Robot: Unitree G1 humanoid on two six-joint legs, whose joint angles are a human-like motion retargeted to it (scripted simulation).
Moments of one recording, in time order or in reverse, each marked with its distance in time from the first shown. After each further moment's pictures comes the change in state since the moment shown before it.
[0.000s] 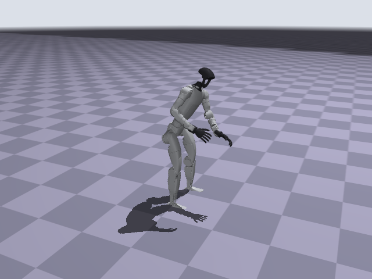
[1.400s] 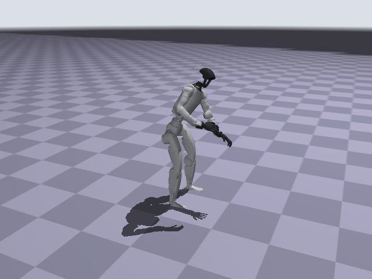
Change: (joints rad) left arm -0.108 0.004 -0.139 0.097 0.157 0.034 -0.059; right arm -0.186 -0.123 0.068 -0.104 -0.169 0.008 -0.040; waist 0.037 -0.074 0.088; left_leg -0.003 0.001 -0.088 0.083 -0.017 -0.003; right_leg 0.031 -0.005 -0.061 0.091 -0.072 -0.033
